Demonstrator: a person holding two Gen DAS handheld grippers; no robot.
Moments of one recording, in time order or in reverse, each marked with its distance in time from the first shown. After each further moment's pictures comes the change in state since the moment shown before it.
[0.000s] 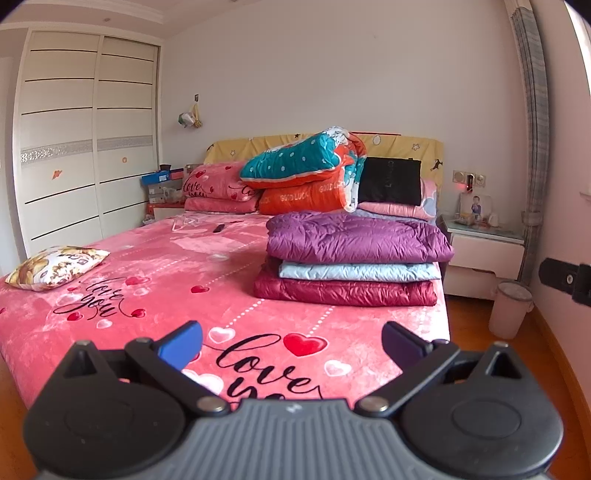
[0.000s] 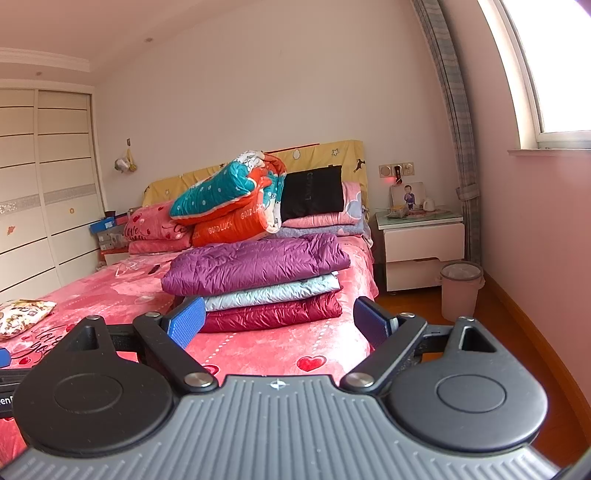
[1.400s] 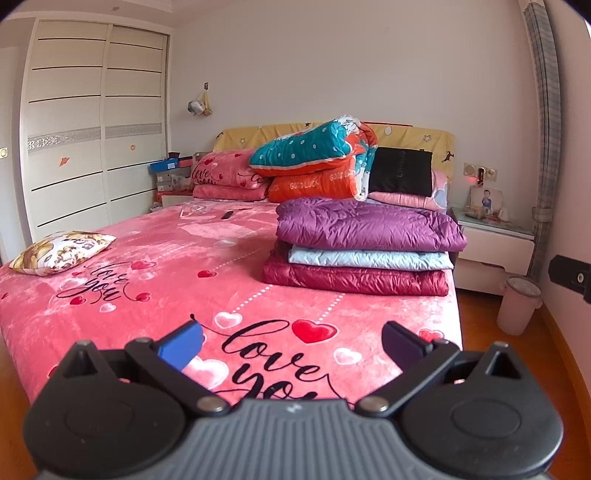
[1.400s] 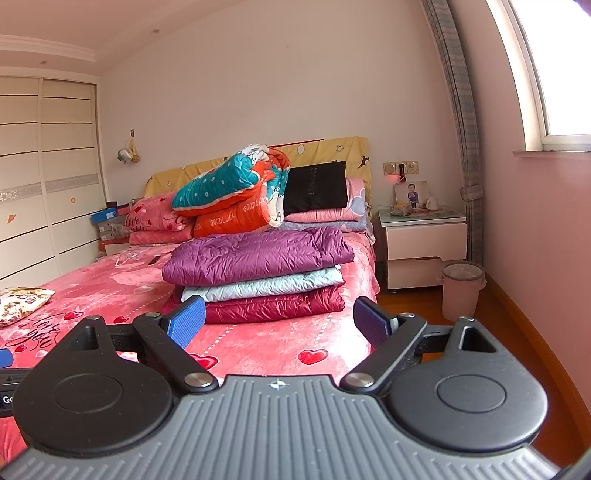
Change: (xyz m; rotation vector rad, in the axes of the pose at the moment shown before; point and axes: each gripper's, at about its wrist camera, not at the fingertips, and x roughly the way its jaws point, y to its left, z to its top) left arm 0.016 0.005 -0.013 -0.023 0.032 0.029; right arm 0.024 -0.021 -0.003 -0.032 0.021 0.023
